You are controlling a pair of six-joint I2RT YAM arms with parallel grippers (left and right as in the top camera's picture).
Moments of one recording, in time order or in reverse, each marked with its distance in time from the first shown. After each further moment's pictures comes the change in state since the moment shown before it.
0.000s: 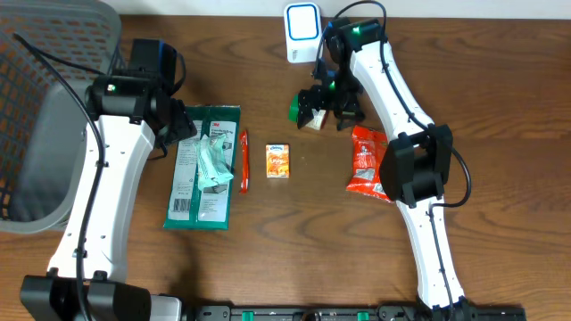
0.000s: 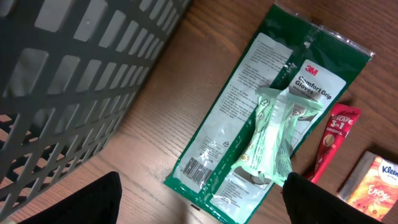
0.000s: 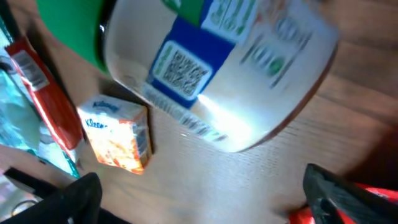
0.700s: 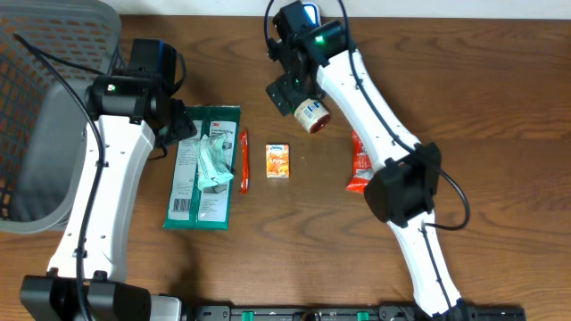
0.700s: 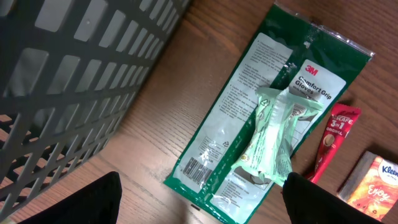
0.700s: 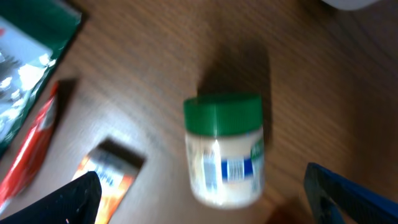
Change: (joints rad) left arm 0.000 0.000 0.000 0.000 0.000 0.000; right arm 0.185 -0.130 0.001 0.289 0.397 -0.240
